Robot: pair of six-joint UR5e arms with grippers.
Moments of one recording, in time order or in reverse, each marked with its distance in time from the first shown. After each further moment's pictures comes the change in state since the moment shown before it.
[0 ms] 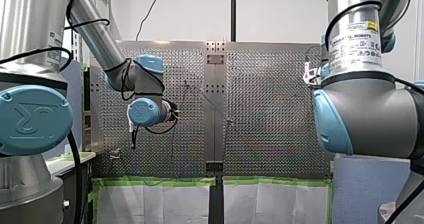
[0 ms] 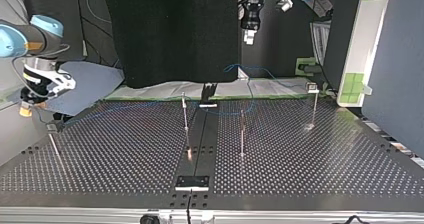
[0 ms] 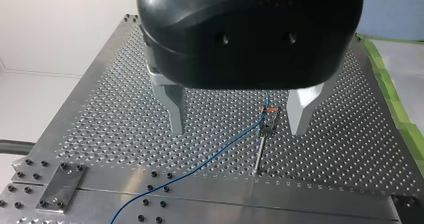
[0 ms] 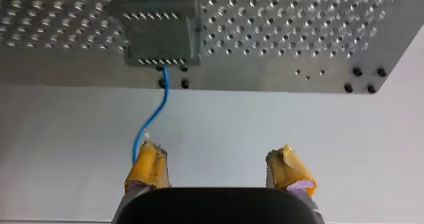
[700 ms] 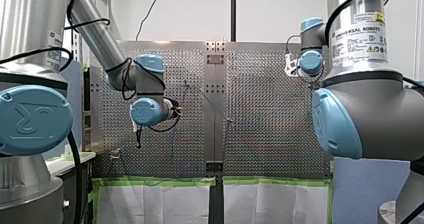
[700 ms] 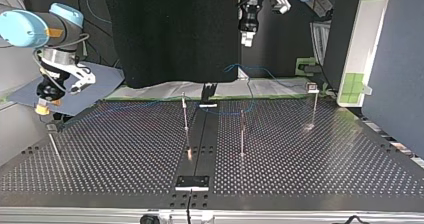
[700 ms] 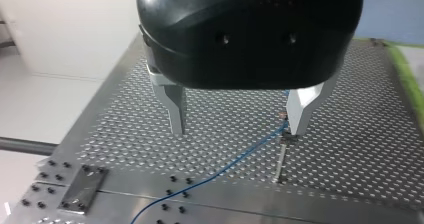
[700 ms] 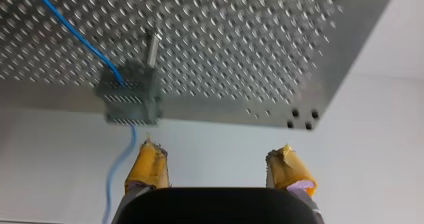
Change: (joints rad) left arm 0.002 0.000 0.011 0.040 0.015 -0.046; right arm 0.166 -0.093 0.035 0.043 0.150 -0.067
